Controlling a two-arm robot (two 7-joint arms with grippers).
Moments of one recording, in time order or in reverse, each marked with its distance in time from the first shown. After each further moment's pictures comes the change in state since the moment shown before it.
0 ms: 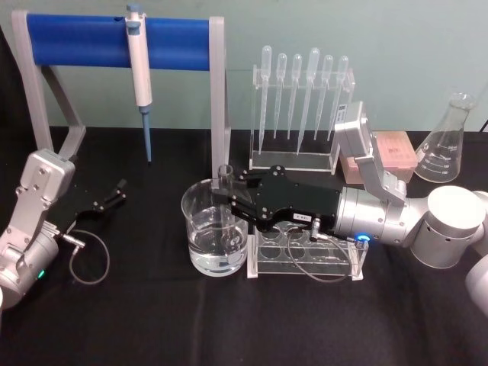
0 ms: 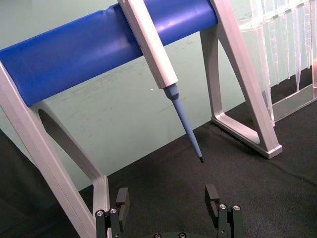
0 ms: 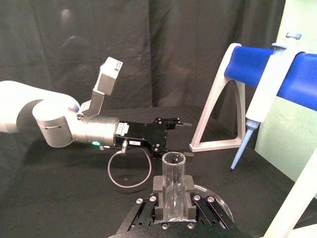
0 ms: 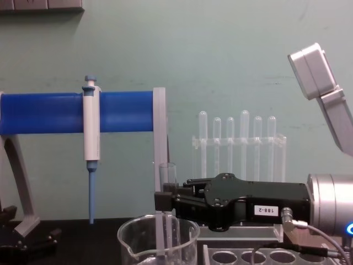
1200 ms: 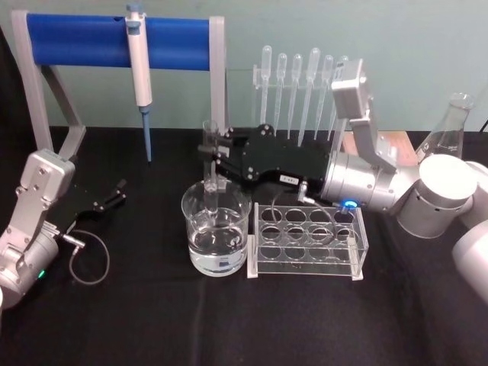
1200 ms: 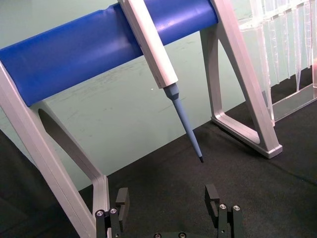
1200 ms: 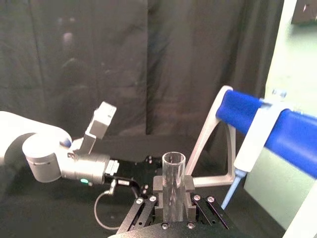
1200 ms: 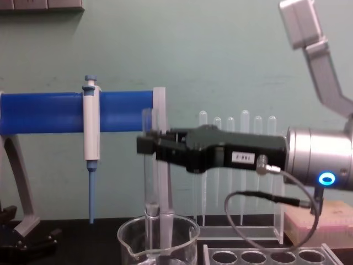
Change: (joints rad) left arm 0.000 0.000 0.000 0.000 0.000 0.000 0.000; right arm 0.059 -0.054 0.023 0.000 0.005 -0.019 -0.011
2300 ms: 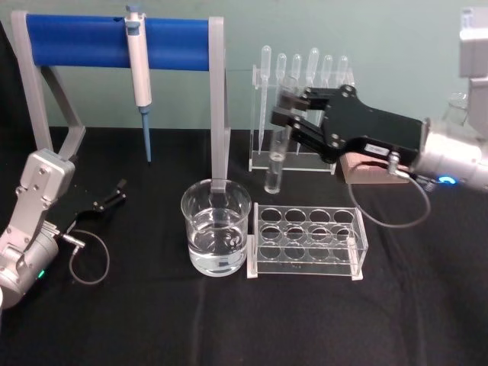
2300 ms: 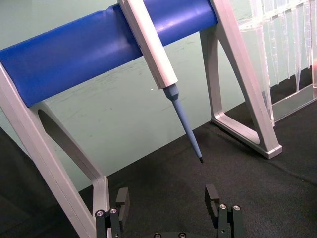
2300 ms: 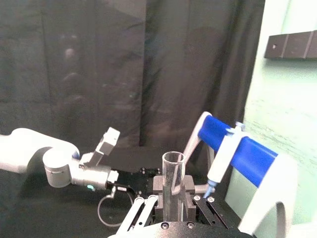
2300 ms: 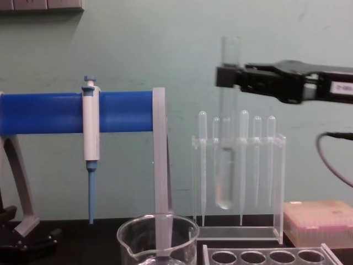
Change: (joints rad) left arm 0.000 0.000 0.000 0.000 0.000 0.000 0.000; right arm -0.059 0.248 0.107 -0.263 0.154 0.067 0.016
